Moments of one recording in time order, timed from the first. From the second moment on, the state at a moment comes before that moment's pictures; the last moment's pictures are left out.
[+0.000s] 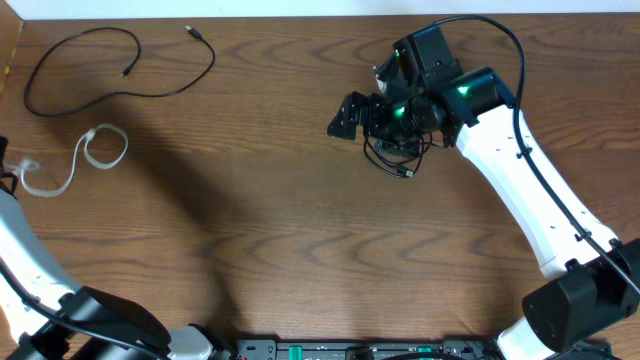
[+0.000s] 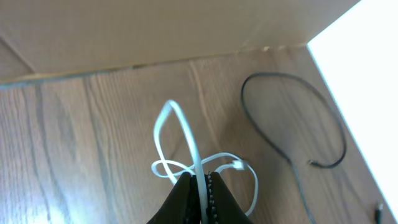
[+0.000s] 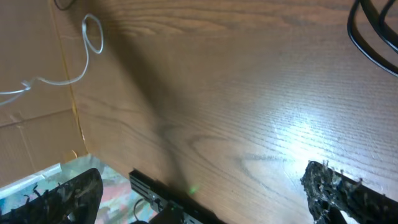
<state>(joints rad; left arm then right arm) 0.82 1.58 1.49 -0.64 -0.06 -0.49 0.45 1.76 1.69 -1.02 -0.53 0.64</state>
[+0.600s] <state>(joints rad) 0.79 1.80 1.49 -0.61 0.25 -0.36 0.45 1.76 1.69 -1.03 -0.53 0.64</state>
